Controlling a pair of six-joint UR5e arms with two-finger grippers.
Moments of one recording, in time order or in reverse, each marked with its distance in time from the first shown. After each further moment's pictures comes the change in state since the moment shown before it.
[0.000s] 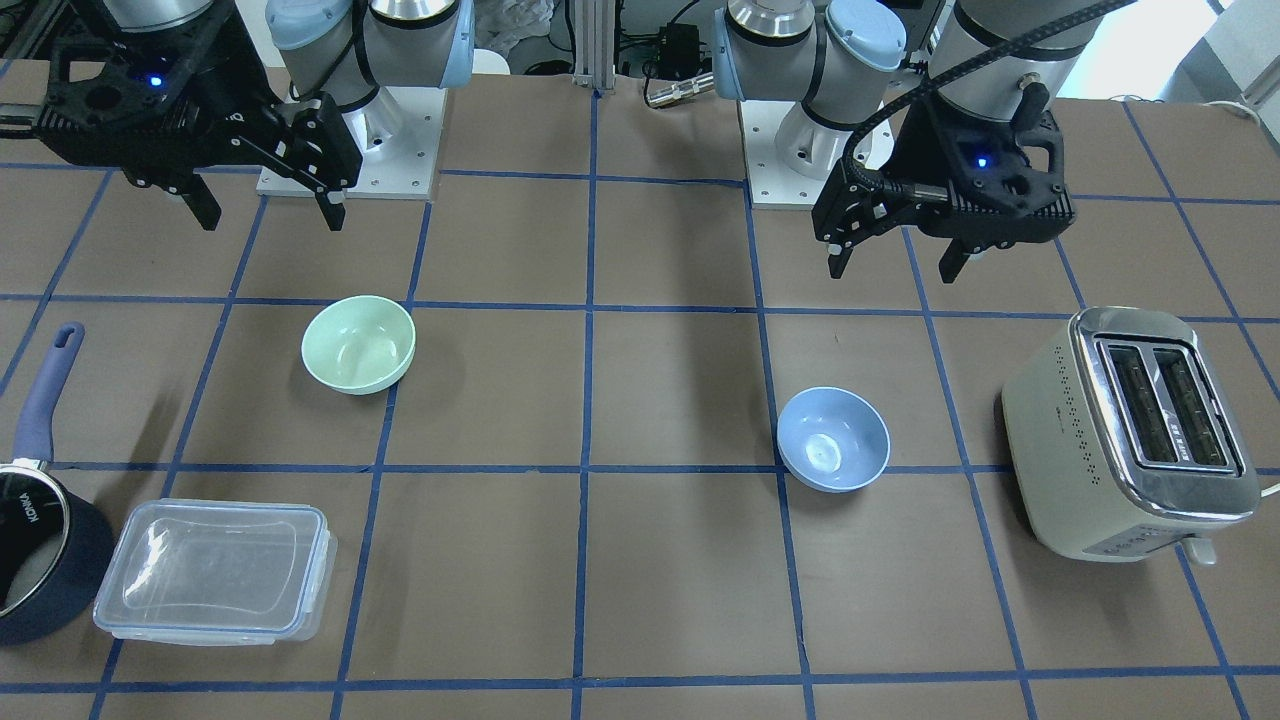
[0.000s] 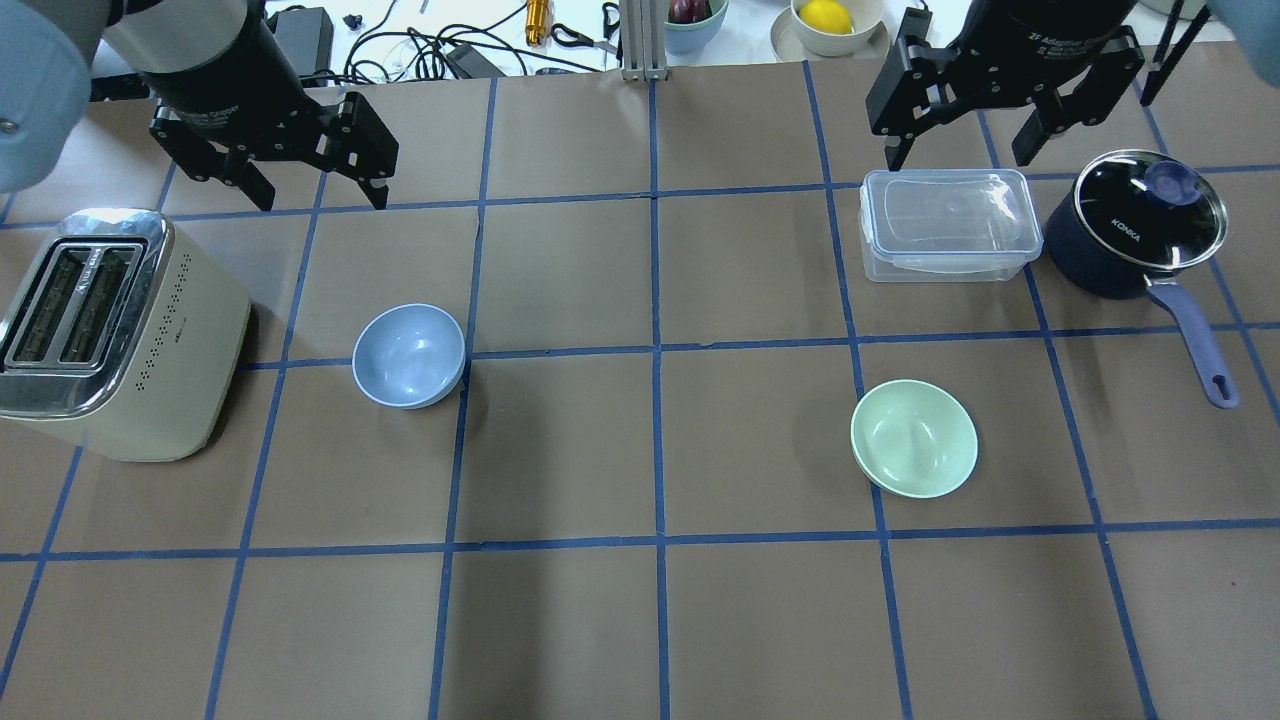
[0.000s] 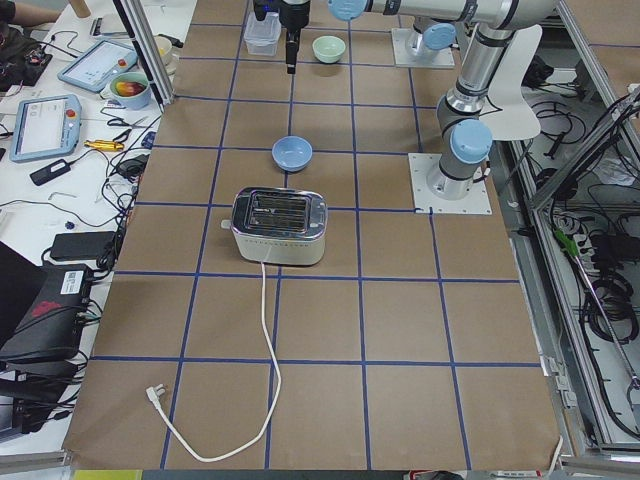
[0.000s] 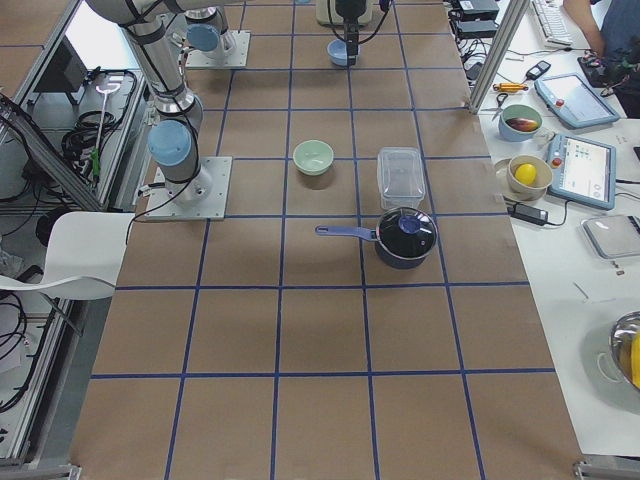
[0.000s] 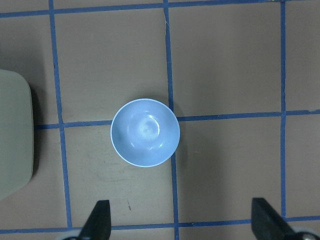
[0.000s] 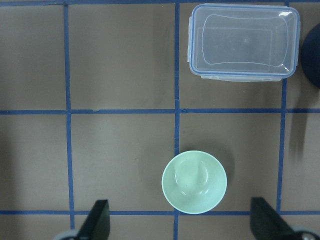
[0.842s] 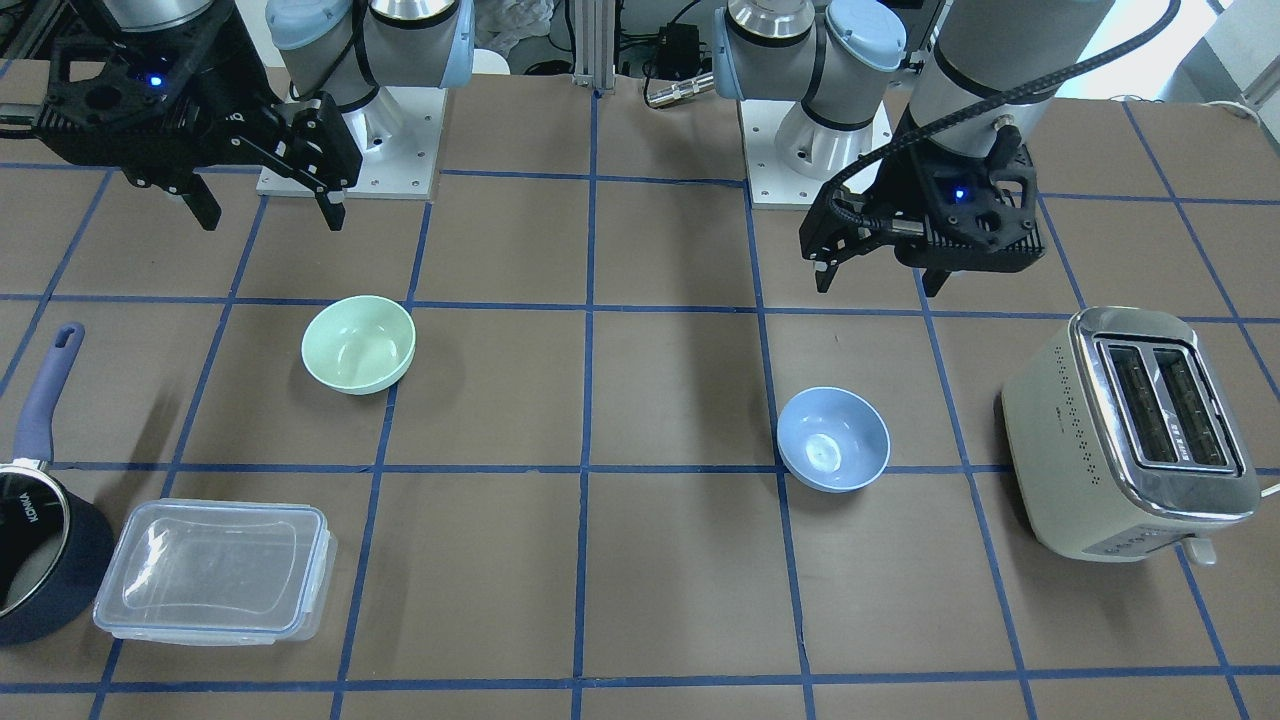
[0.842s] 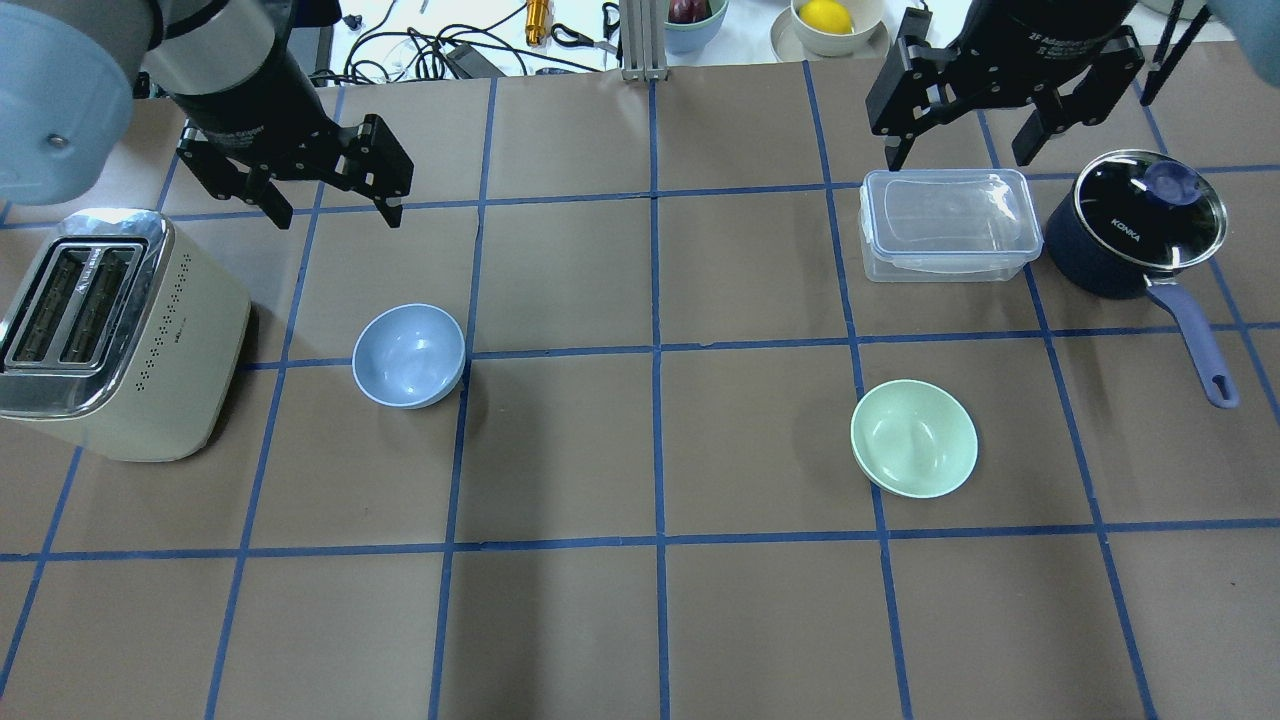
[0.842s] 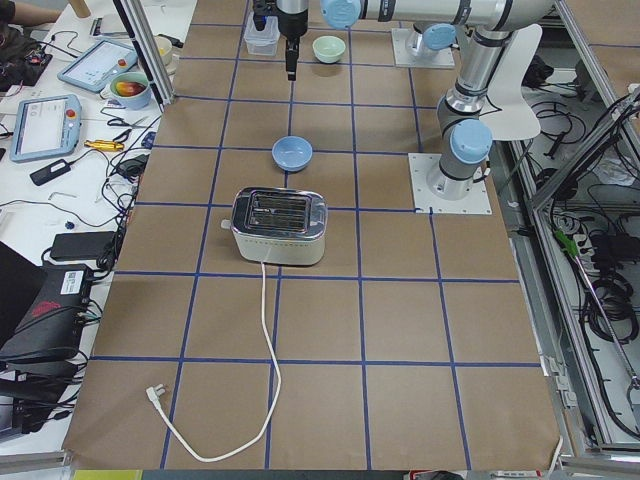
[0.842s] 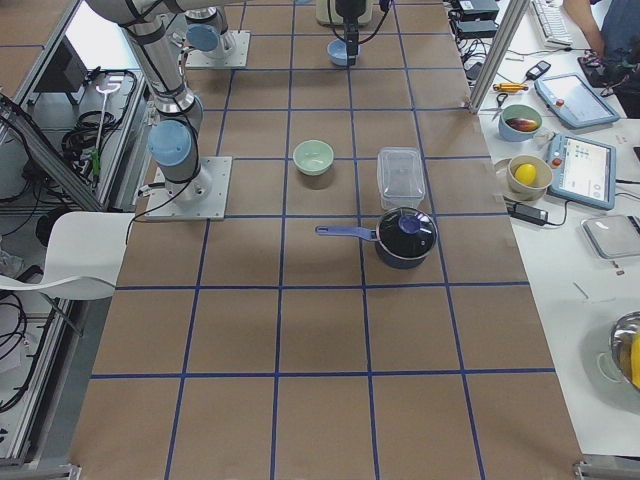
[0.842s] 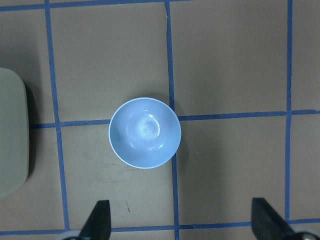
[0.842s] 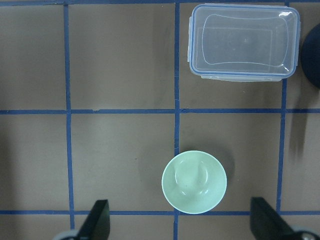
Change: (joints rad) left arm -0.010 -0.017 -0.059 0.034 0.000 -0.007; right arm 0.000 0.000 0.000 0.000 0.000 -0.001
